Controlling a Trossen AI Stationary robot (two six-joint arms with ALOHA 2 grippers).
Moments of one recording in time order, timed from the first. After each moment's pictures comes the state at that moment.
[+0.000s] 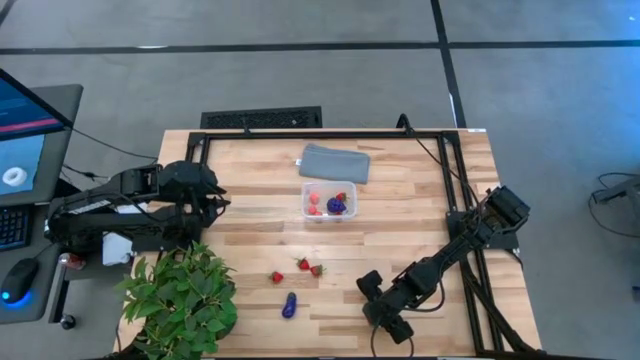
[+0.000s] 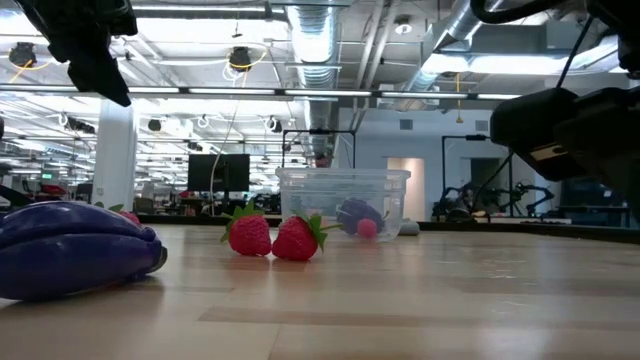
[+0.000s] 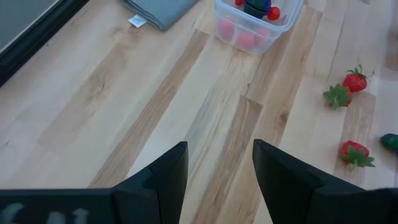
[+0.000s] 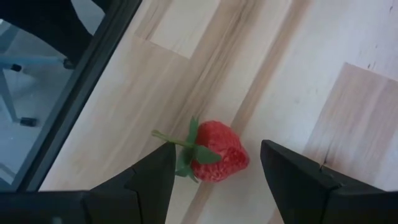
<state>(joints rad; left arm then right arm) 0.26 0.54 0.73 -1.00 -0.03 -0.22 0.68 1.82 0.98 -0.21 -0.08 0.18</state>
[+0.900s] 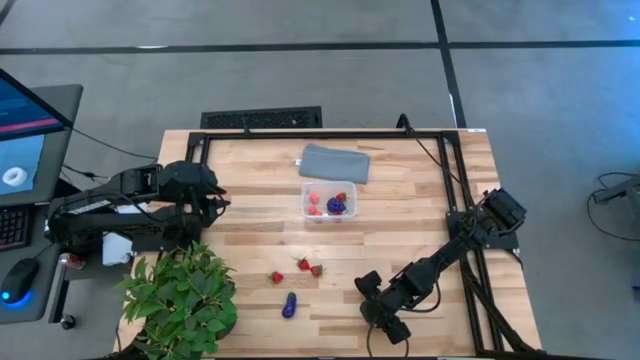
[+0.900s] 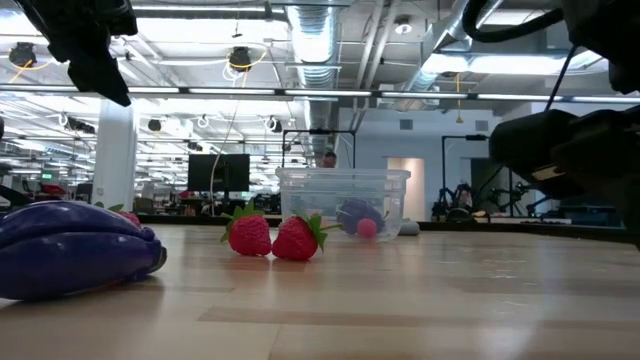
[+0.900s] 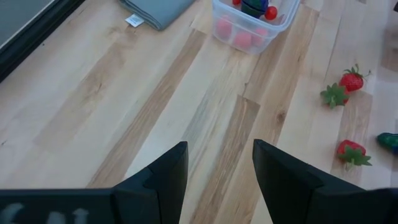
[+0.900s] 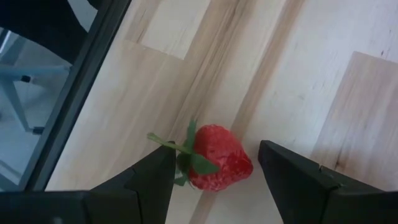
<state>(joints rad) 0.26 0.54 0.73 -1.00 -0.02 -0.22 0.66 1.86 0.98 -0.18 -0.10 0.25</state>
